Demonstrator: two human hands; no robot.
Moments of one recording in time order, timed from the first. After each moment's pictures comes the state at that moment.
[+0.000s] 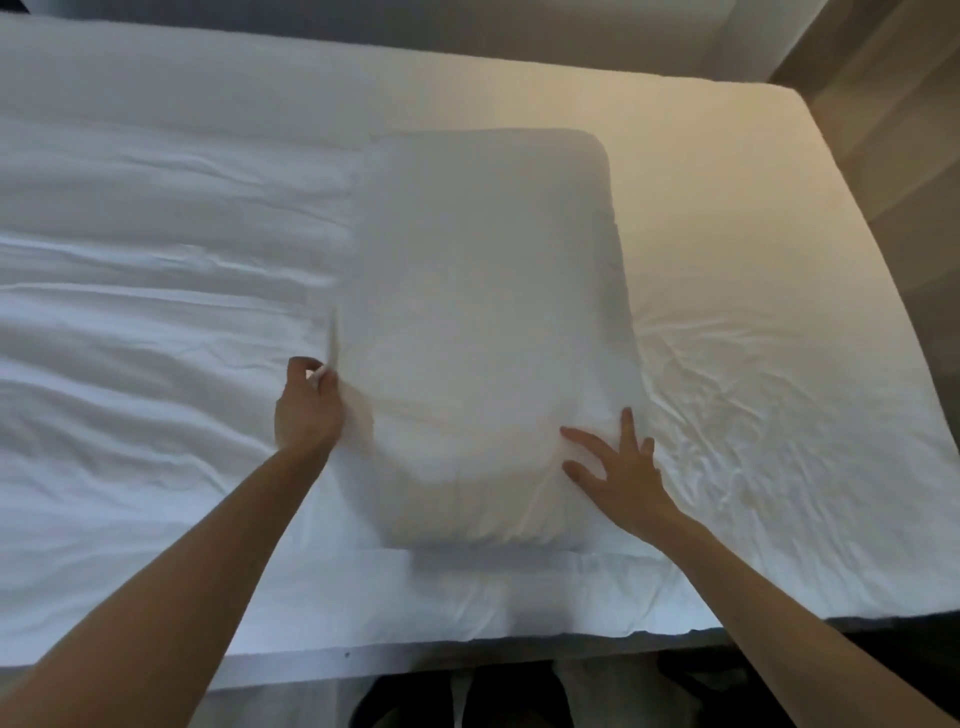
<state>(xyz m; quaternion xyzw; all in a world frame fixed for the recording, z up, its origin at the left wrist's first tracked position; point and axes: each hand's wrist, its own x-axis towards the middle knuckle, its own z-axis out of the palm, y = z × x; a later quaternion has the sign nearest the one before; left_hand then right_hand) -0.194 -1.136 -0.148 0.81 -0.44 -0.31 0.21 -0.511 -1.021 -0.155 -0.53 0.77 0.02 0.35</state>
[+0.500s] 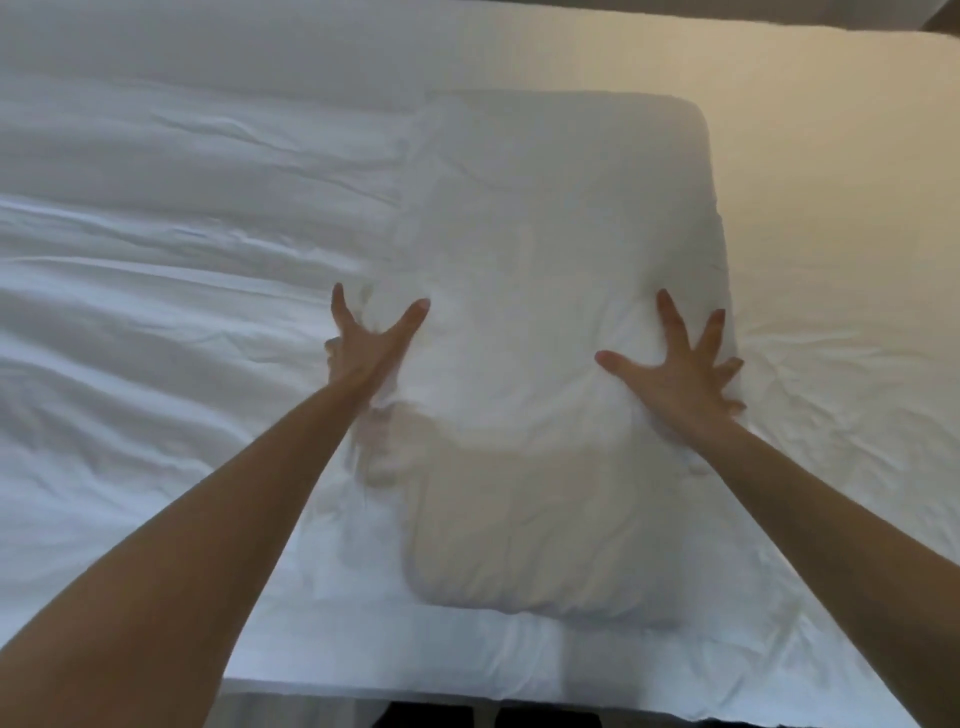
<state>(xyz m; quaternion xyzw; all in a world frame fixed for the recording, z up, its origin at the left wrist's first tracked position) -0.209 -1.222 -0.193 0.80 -0.36 -0.44 0.21 -0.508 -1.174 -0.188 -0.43 0.85 -0.10 0.30</state>
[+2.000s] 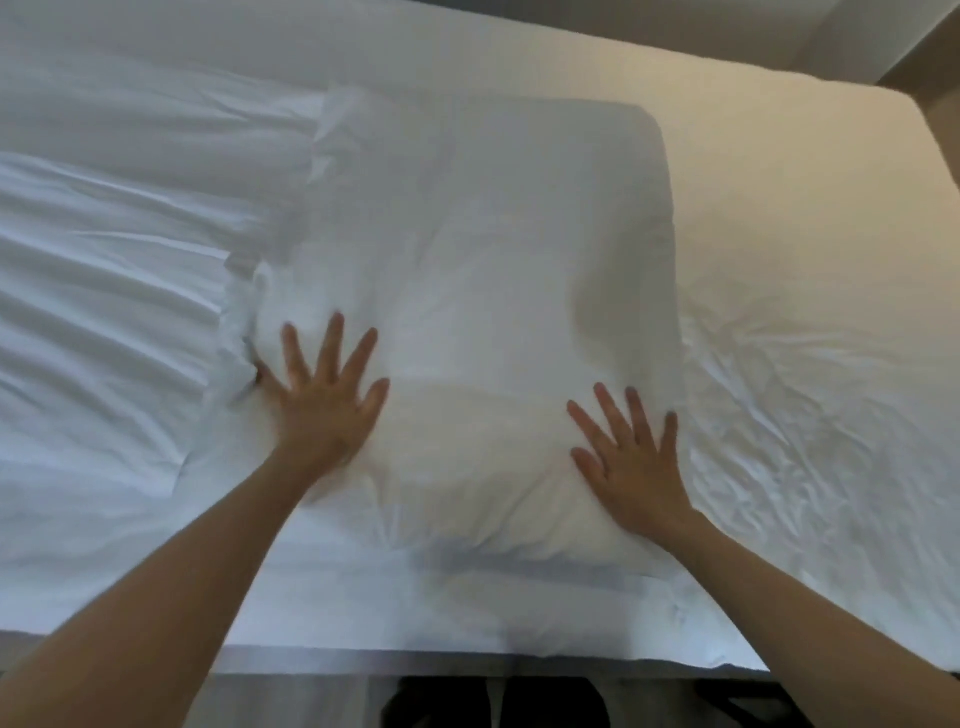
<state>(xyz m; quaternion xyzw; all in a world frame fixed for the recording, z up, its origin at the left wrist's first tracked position) -0.064 -1.144 -0.237 0.67 -0.73 -0.10 -0.03 -0.421 -1.057 -0.224 -0.72 0.68 0.09 0.13</state>
